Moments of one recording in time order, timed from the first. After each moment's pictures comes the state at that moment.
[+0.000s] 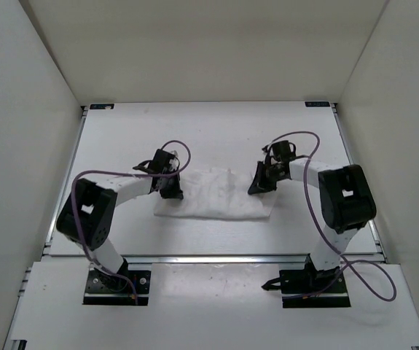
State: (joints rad) left arm -0.45 1.60 0.82 -0.26 0.11 -0.54; right arm 0.26 1.73 0.91 -0.31 -0.49 0.41
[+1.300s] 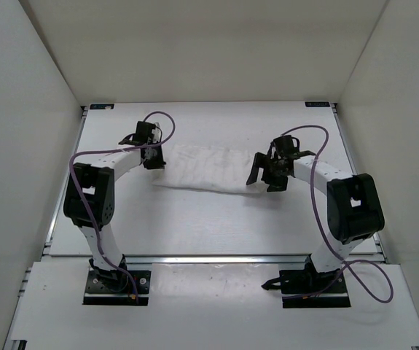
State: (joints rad) left arm -0.22 1.83 1.21 -0.35 0.03 -0.32; right arm 0.24 1.67 1.02 -0.45 -0.26 0.47
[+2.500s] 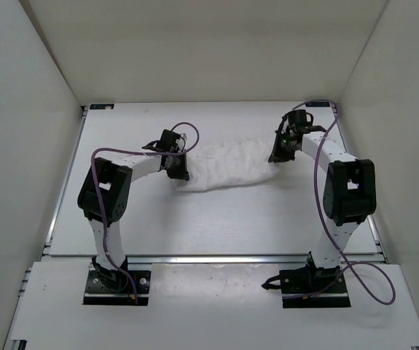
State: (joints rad) left arm -0.39 1.92 1.22 -0.32 0.15 -0.39; right arm 0.11 1.85 1.34 -0.55 -0.22 0.31
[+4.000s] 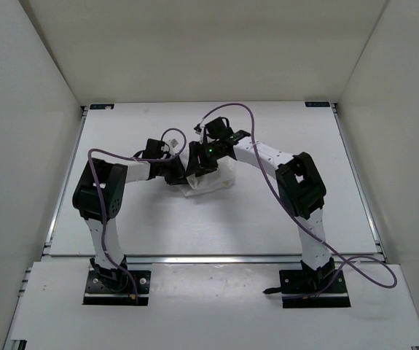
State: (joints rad) left arm -0.28 1.93 1.03 0.00 0.55 -0.57; right arm 0.63 2.13 1.69 -0.47 -0.53 0.47
